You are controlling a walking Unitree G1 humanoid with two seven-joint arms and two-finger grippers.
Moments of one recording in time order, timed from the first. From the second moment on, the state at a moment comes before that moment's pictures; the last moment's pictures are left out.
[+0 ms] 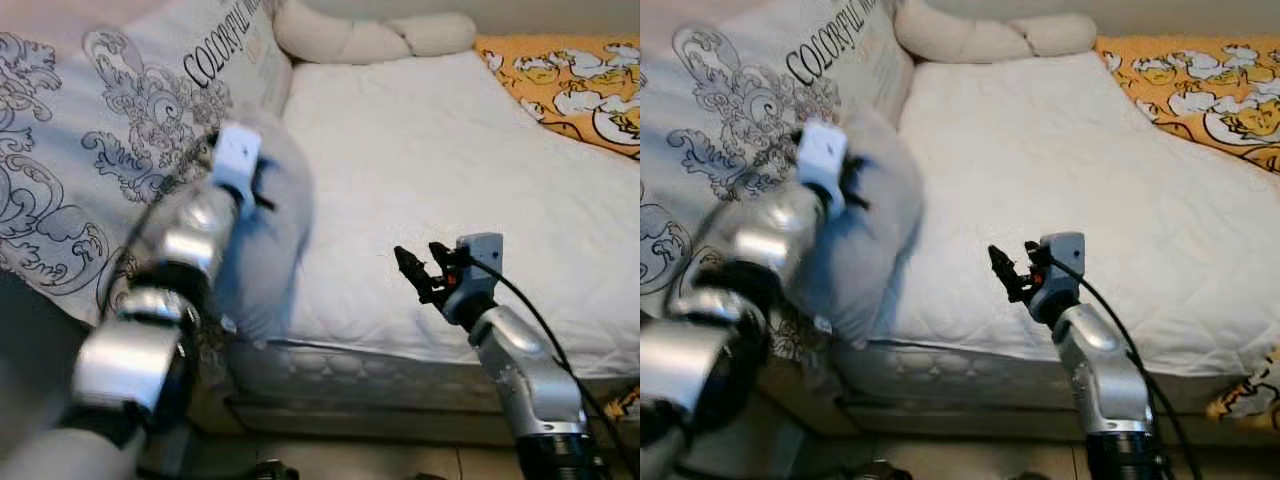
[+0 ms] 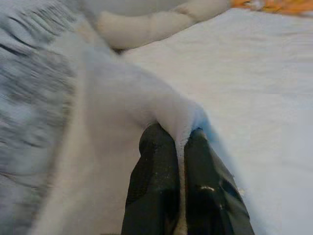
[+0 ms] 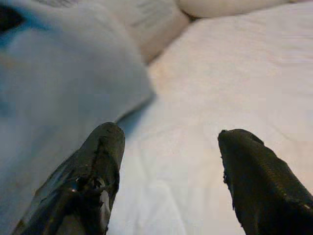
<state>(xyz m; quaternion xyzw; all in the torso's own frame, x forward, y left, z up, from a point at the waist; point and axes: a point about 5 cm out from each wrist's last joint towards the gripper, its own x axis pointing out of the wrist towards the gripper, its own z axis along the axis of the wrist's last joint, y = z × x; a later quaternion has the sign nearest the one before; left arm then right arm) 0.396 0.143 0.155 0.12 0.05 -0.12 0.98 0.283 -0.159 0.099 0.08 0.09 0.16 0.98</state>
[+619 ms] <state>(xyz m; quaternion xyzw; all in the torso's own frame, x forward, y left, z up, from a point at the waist) 0.367 0.131 0.154 0.06 -0.05 -0.13 0.99 0.277 -0.147 0.104 0.08 0.07 0.14 0.98</state>
